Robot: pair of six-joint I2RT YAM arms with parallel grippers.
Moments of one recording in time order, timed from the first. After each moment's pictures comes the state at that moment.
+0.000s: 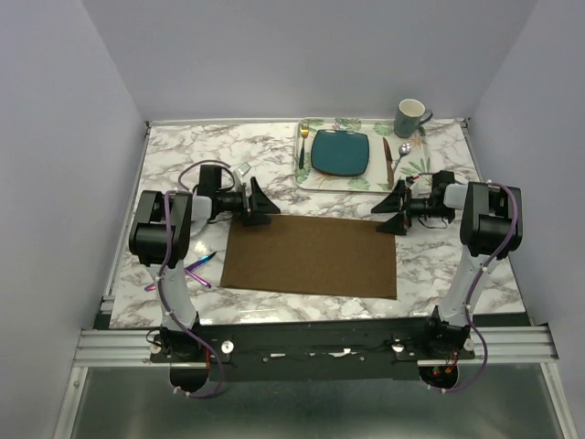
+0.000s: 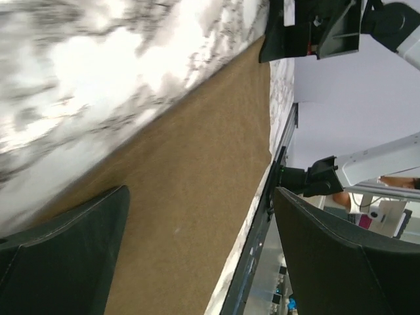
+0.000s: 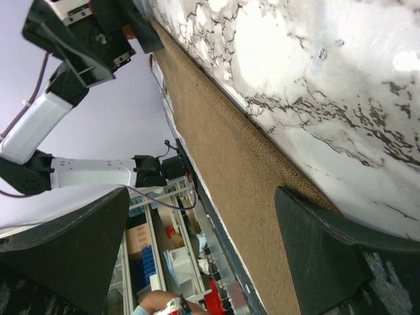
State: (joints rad) left arm -0.07 1.99 0.99 0.21 1.12 -0.57; right arm -0.17 2.06 1.13 -0.48 -1.20 0.22
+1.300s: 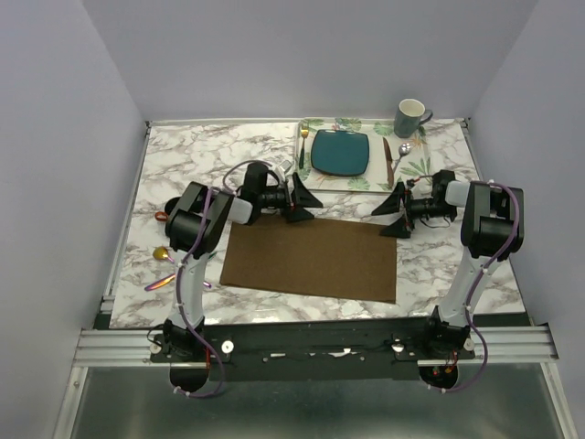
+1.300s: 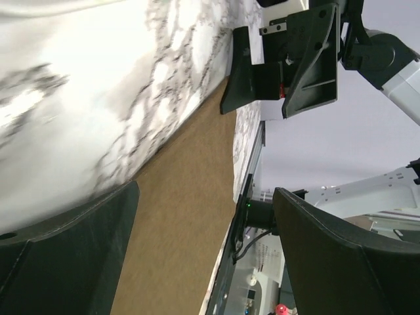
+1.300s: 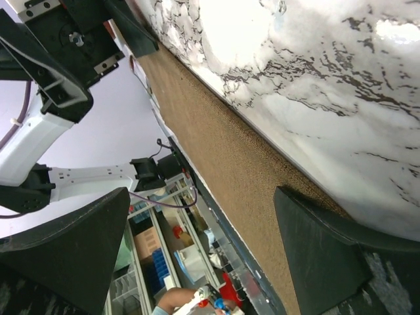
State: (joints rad) left arm -0.40 2.19 1.14 0.64 0.94 -1.06; right arm -0.17 2.04 1.16 -0.63 -1.09 0.20
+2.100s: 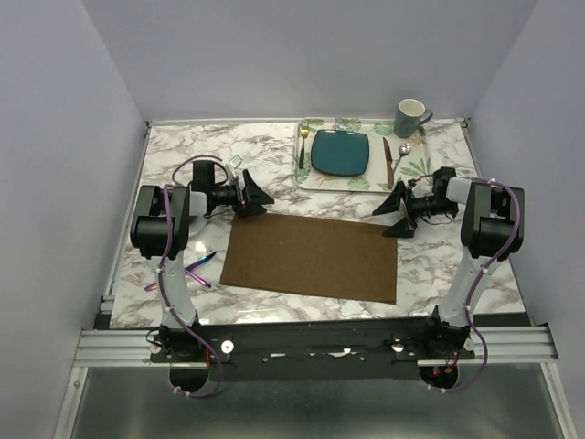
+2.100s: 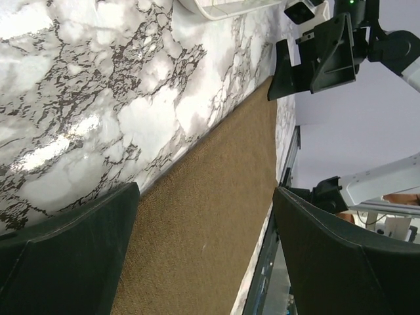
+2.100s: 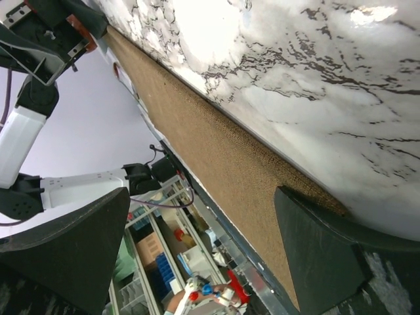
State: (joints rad) left arm -0.03 2.06 1.06 0.30 1.11 -0.61; right arm -0.17 2.04 1.21 -0.71 -1.01 0.22
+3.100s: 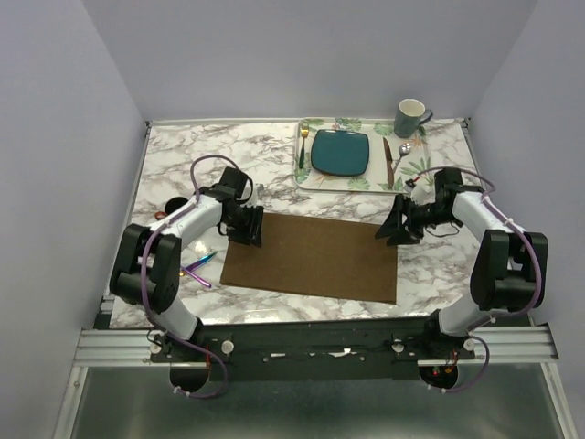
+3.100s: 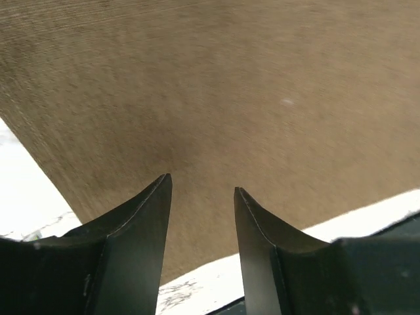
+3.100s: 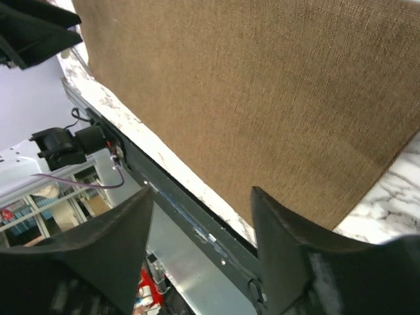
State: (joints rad) left arm -0.32 1.57 1.01 -0.63 0.30 -0.16; right arm -0.10 1.56 1.00 -0.84 -0.85 0.04
